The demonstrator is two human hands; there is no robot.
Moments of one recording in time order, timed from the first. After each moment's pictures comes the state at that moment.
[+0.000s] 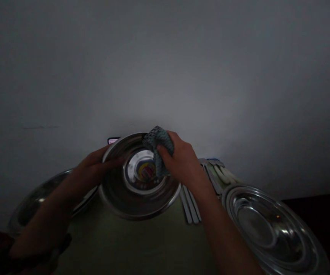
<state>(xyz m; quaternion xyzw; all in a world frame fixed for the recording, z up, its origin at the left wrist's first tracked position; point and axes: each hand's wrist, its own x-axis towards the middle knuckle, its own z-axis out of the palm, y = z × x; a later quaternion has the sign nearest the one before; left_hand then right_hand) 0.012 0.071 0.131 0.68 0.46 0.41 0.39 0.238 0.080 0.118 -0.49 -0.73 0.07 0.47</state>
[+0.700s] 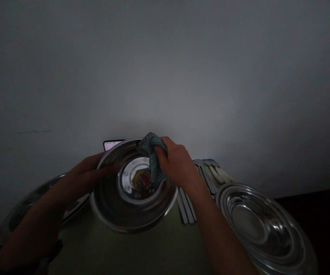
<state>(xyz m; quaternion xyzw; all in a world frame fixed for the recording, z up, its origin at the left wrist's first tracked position) 0.004 0.070 0.133 0.69 0.46 0.37 0.42 0.236 0.081 0.124 -0.51 -0.75 0.11 0.40</state>
